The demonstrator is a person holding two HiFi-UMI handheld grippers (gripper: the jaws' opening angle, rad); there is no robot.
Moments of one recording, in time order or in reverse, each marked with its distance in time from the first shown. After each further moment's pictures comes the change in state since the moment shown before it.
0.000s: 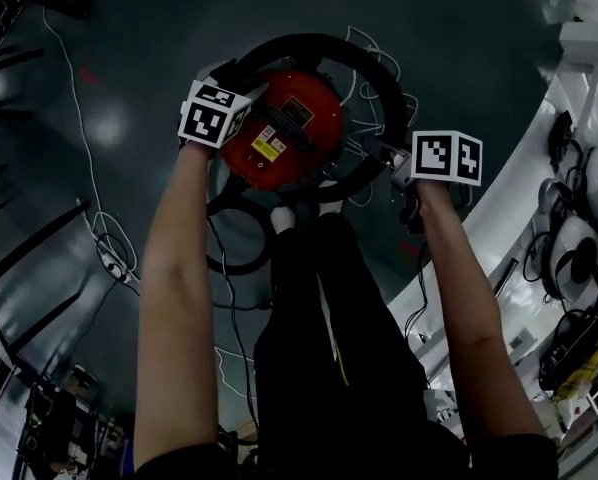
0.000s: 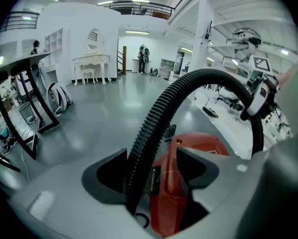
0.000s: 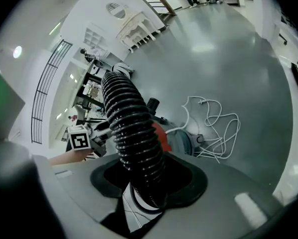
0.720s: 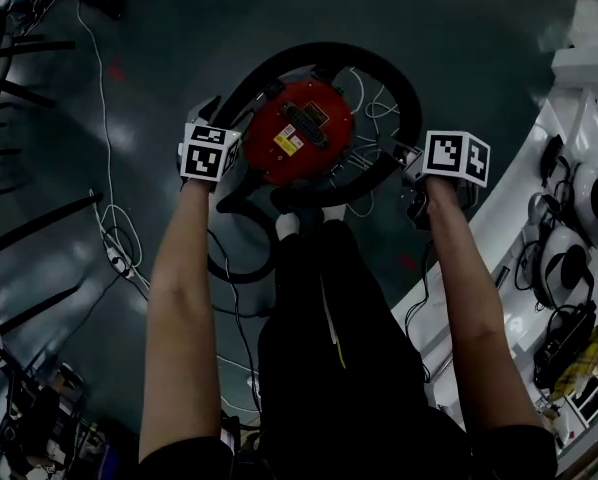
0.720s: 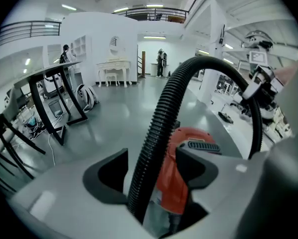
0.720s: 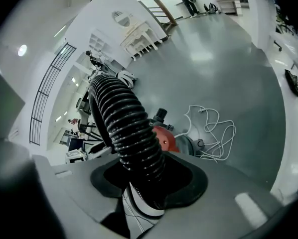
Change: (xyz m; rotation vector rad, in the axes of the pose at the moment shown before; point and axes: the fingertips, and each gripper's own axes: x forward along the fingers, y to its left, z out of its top) left arm -0.129 0.010 -0.045 -0.112 -0.031 0.202; right arm -0.060 0.052 0.000 -0.009 -0.088 -0.014
